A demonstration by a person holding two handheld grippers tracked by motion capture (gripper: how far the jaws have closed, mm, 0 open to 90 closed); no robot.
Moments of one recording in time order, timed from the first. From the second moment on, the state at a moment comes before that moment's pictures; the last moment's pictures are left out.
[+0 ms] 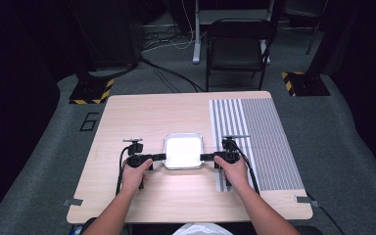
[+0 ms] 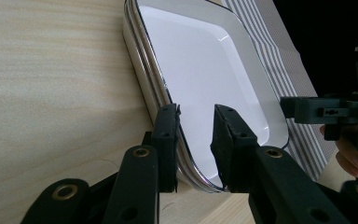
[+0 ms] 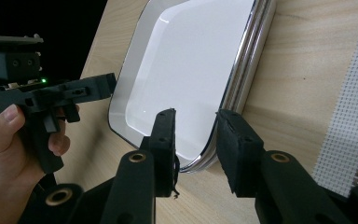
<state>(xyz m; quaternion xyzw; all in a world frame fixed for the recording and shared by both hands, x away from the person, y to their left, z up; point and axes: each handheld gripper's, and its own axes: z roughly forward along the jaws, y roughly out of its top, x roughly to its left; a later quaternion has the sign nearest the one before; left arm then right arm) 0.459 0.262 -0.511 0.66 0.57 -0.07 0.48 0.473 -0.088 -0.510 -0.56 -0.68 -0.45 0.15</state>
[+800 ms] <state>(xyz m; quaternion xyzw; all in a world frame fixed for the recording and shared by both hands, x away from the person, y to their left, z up) 0.456 0.262 -0.506 0.65 0.58 -0.07 0.49 0.469 -0.085 -0.508 -0.56 -0.67 -0.47 0.16</state>
